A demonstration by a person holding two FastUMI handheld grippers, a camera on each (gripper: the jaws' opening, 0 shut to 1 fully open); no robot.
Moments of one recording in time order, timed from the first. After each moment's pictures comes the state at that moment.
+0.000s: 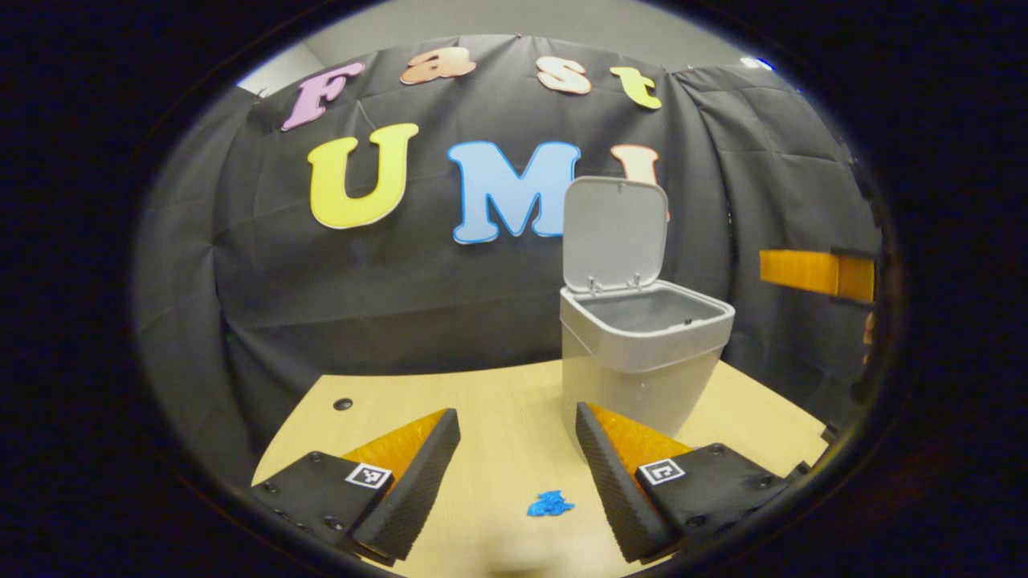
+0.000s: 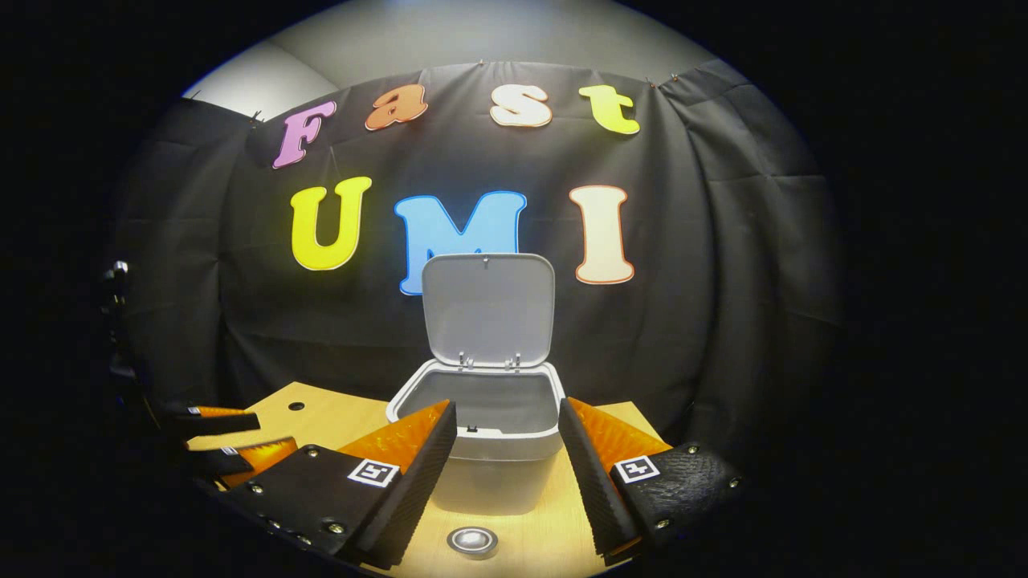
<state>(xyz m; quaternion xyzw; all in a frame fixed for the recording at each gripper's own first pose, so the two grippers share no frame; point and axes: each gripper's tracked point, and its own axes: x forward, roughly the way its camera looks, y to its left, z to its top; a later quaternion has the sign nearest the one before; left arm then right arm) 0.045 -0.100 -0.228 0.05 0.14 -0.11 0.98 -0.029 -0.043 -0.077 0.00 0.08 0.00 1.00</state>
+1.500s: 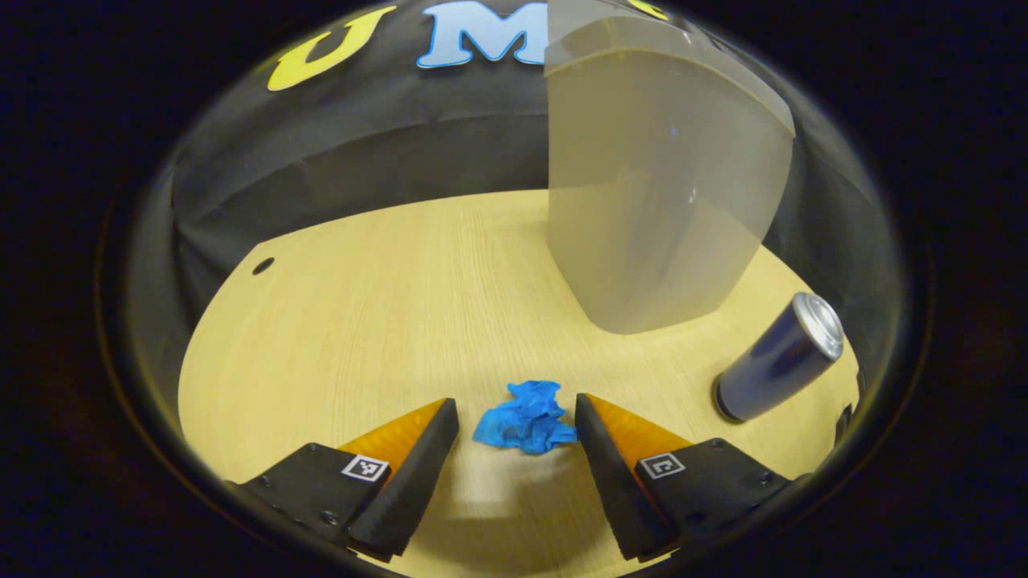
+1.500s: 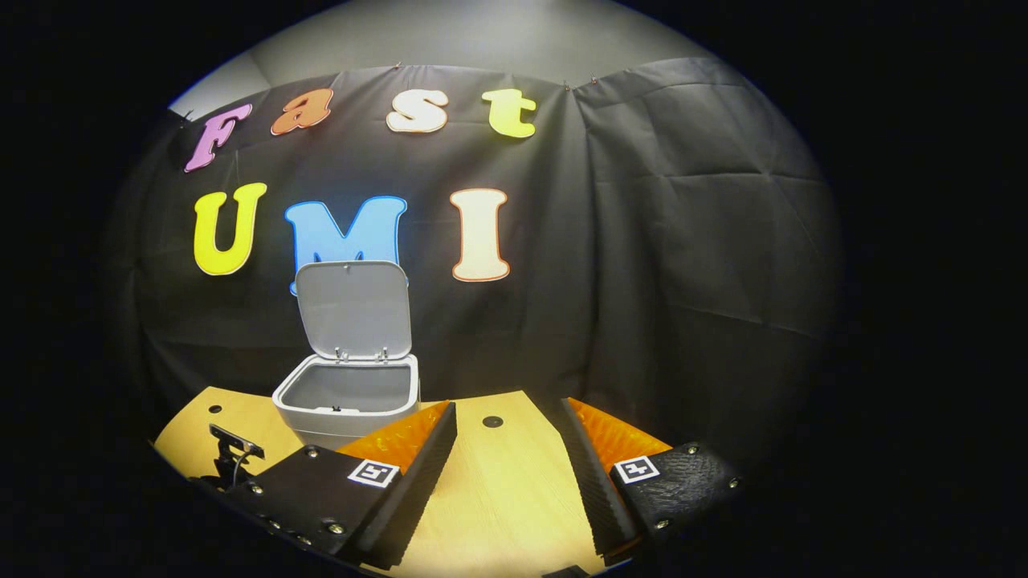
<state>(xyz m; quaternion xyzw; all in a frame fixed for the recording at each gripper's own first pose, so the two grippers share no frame) 0.072 -0.110 -0.503 0.05 0.37 -0.11 0.92 -0.101 -0.167 -0.063 0.00 0.10 -0.17 0.98</state>
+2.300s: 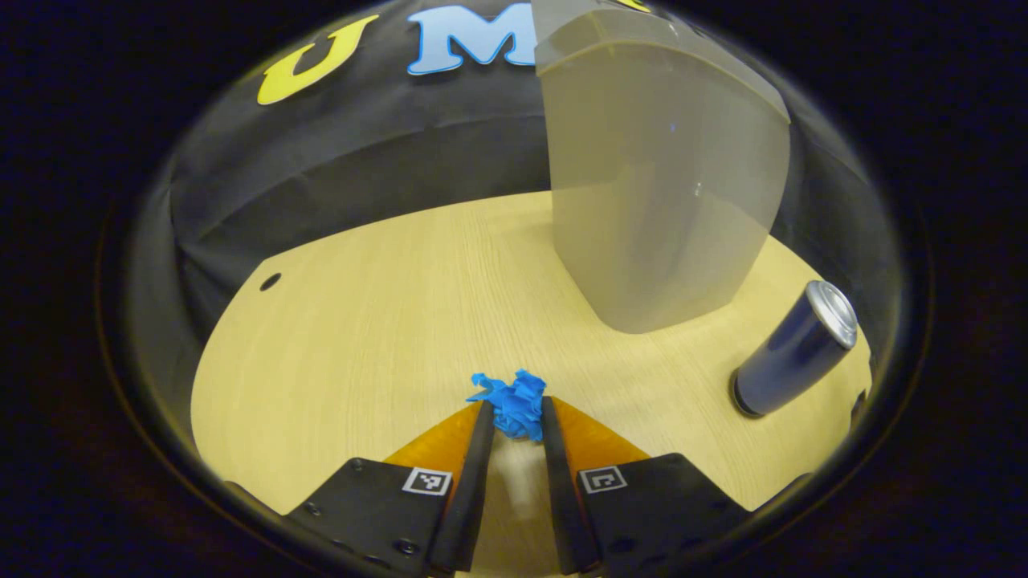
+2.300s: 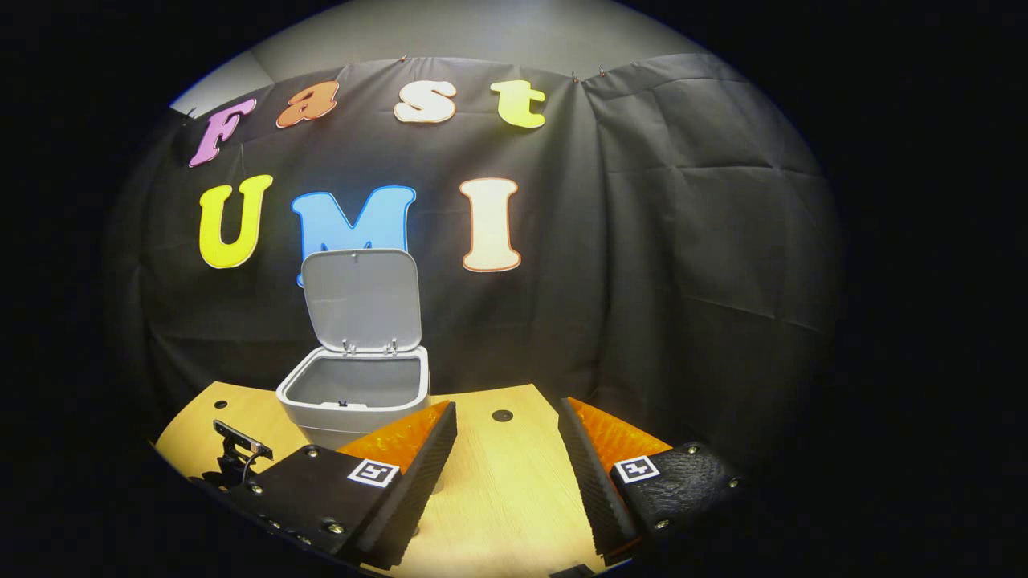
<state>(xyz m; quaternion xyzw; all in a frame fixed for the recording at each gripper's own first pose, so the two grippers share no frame) 0.081 -0.108 -0.496 0.08 0.35 -0.11 0.93 -0.090 -0.158 -0.073 0.00 0.12 -0.15 0.98</state>
